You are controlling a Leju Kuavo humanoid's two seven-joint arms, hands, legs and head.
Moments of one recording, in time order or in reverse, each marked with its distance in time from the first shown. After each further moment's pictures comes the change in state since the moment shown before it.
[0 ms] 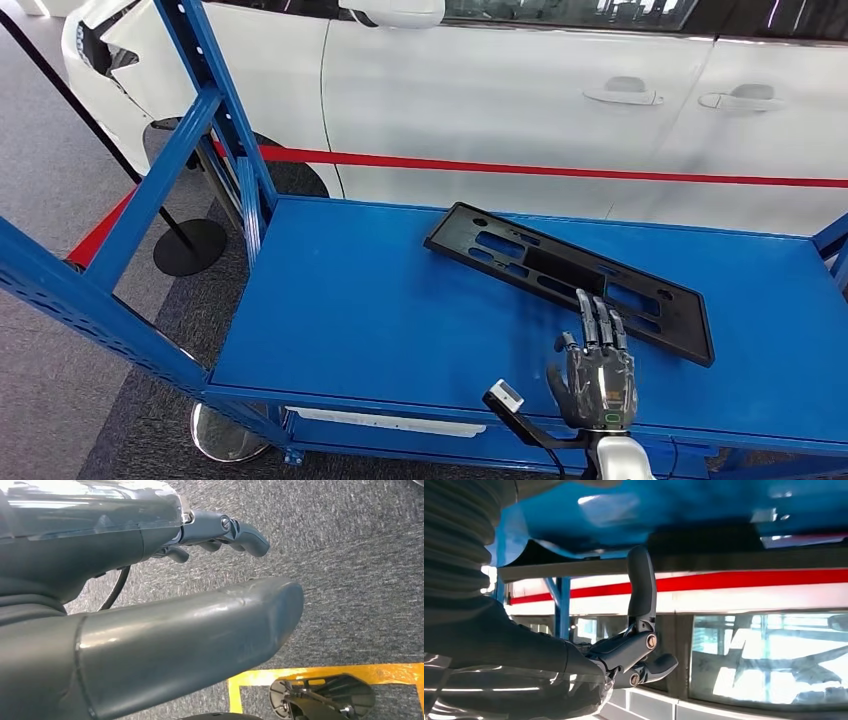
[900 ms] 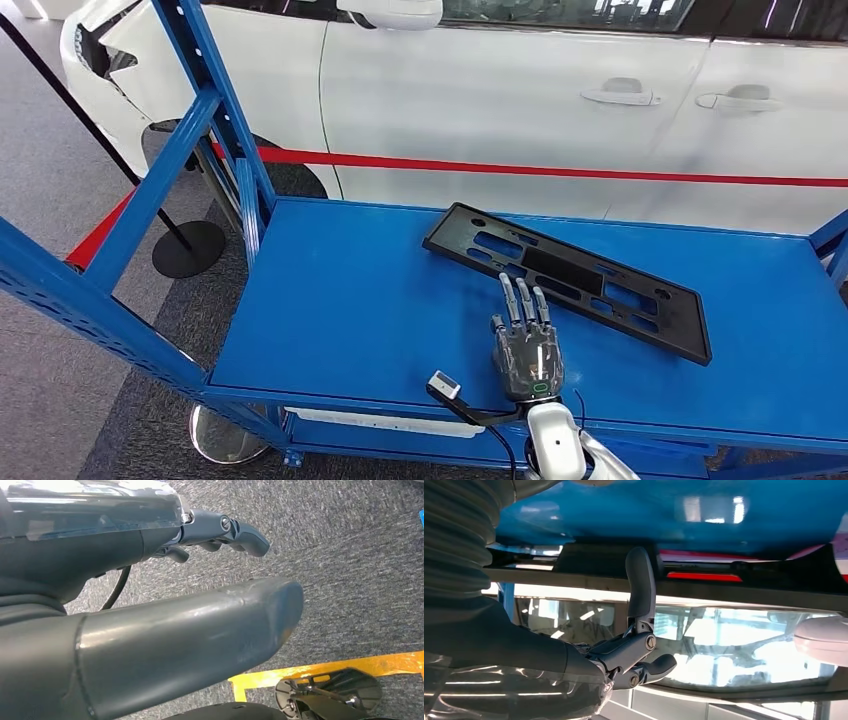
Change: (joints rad) left arm -0.004 -0.005 -0.029 0.000 -0.053 -0.010 0.023; right arm -0.313 -0.036 0.388 0.314 0.000 -0.021 0.185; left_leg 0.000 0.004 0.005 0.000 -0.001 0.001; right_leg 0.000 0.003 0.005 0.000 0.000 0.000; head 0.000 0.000
